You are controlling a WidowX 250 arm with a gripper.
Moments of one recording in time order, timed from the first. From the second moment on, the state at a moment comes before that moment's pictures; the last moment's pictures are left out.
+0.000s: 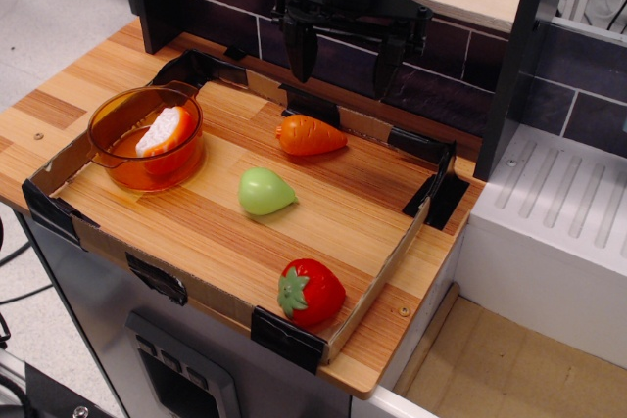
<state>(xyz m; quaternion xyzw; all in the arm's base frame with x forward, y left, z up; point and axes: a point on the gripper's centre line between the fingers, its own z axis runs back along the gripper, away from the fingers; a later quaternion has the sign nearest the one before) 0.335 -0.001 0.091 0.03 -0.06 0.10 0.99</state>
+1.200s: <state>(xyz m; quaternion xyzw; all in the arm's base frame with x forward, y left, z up) 0.274 0.112 0.093 0.02 -0.07 0.01 1.00</state>
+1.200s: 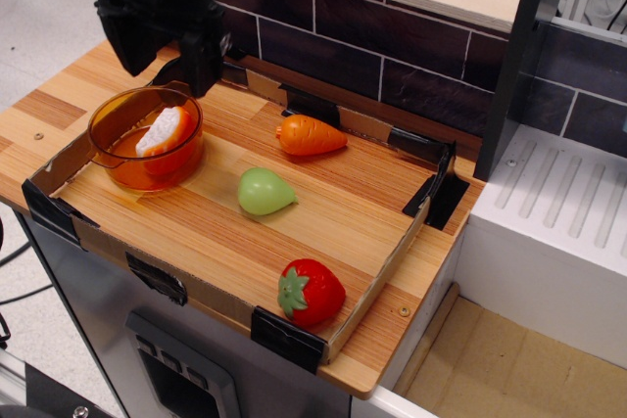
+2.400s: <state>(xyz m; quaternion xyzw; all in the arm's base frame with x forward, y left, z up) 0.272 0.144 0.039 -0.01 -0.03 0.08 1.00</state>
